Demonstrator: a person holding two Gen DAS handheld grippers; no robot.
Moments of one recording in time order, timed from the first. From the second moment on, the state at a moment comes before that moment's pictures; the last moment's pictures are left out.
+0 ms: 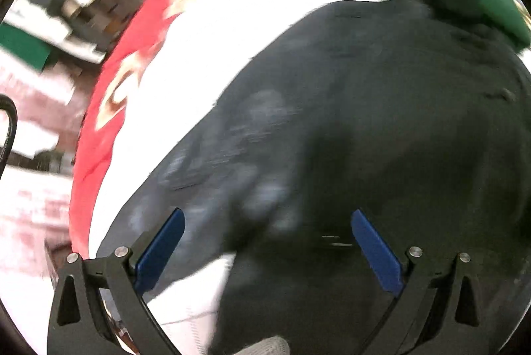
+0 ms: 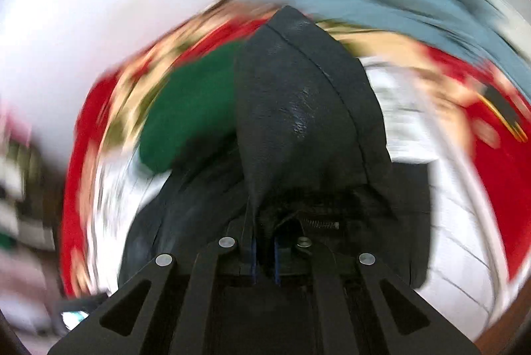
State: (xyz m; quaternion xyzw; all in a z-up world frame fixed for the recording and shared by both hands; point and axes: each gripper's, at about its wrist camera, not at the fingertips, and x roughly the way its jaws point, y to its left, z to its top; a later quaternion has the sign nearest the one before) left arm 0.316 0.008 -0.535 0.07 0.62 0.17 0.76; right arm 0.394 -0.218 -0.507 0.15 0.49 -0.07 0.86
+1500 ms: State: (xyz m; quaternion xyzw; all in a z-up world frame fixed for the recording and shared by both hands) left arm 0.110 0.230 -0.559 -0.42 0.54 0.39 0.62; right arm 0.307 -0.123 -0.592 0.06 0.70 0.08 0.71
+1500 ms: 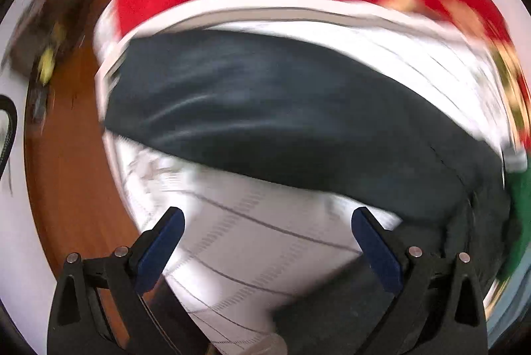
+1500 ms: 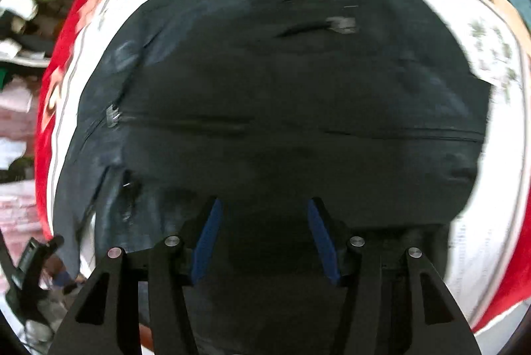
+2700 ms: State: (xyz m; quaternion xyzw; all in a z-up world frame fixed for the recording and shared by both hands) left arm 0.289 0.105 -0.418 -0.05 0.39 0.25 0.88; right arm 0.340 -0.160 -0.540 0.05 0.63 0.02 0.77
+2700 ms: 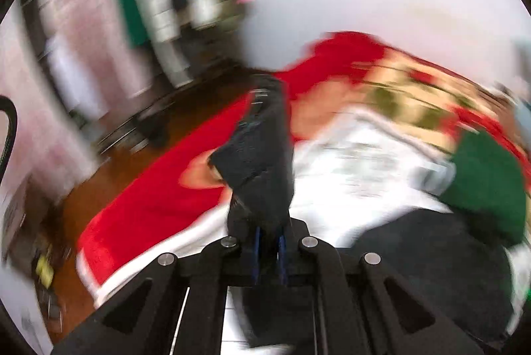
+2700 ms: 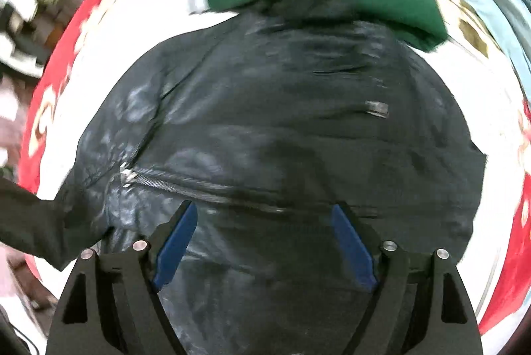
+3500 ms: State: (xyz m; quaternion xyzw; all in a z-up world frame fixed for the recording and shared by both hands) left arm 0.327 -0.216 -0.529 0.04 0.60 -0.09 0.79; right arm 0.260 -0.444 -0.556 0.24 0.63 -0.15 0.72
